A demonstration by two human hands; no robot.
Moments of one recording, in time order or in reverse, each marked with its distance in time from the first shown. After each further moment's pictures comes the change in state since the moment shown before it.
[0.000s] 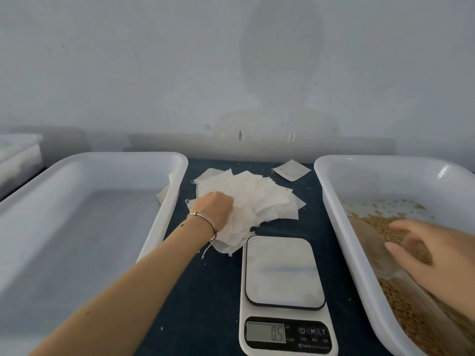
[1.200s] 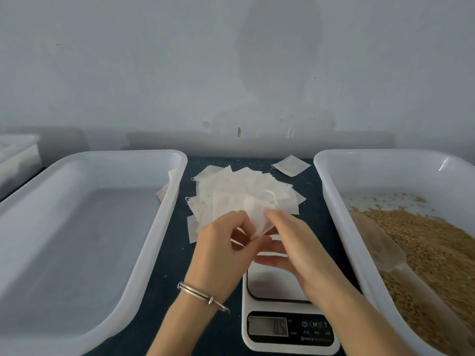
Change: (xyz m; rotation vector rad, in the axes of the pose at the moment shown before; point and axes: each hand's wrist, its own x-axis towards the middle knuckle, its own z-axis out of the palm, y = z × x) left_hand -0.126 0.043 -0.049 -1.176 0.362 -0.041; right_hand 0.007 -0.180 0.009 1.525 -0.542 0.400
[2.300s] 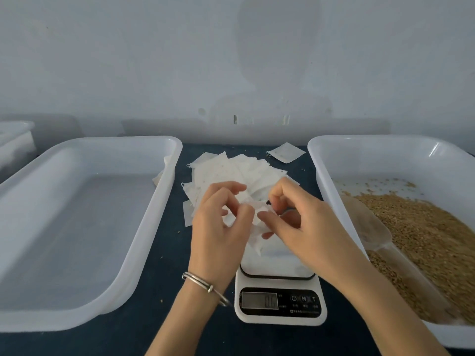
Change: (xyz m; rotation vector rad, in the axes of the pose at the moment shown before) left_hand -0.010 0.014 0.015 -0.104 0.271 -0.017; right_hand -0.030 -0.011 -0.024 -0.751 0.032 -0.610
